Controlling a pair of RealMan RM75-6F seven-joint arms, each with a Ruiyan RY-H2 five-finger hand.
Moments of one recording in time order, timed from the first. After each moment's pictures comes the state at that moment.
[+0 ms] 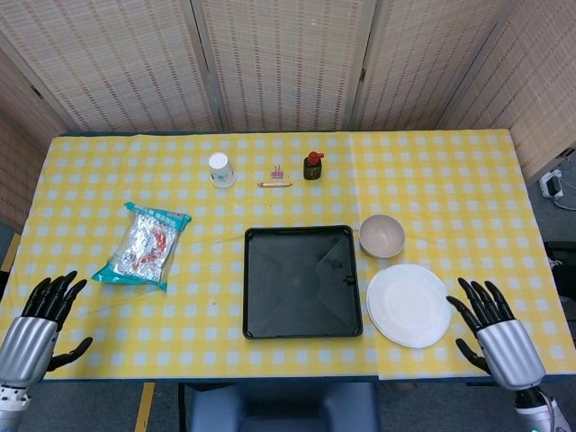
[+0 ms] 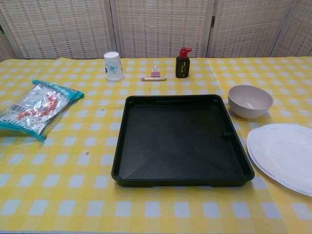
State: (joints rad) left arm -0.08 -1.11 0.03 -1.62 1.70 1.56 0.02; right arm 0.03 -1.23 -0.07 -1.42 -1.81 1.60 -0.05
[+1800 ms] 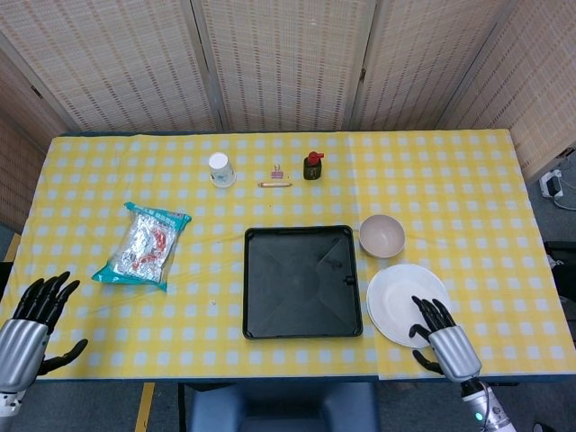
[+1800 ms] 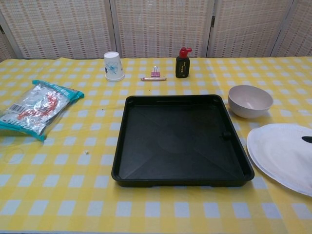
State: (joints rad) left arm -0.07 -1.07 0.04 -1.63 1.72 1.60 -0.04; right arm 0.09 -1.67 -0.12 -0.87 -1.73 1.47 0.23
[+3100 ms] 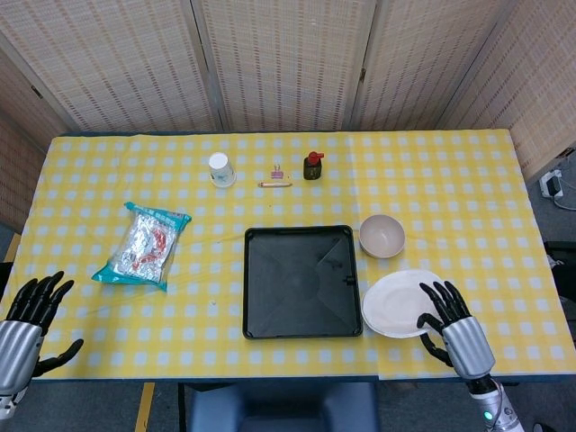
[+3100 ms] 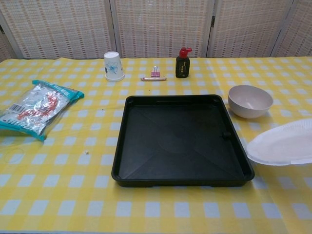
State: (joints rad) left arm -0.06 -1.06 0.03 -1.64 1.72 1.62 -0.04; right arm 0.10 -1.64 -0.07 -0.94 -1.78 1.75 0.25
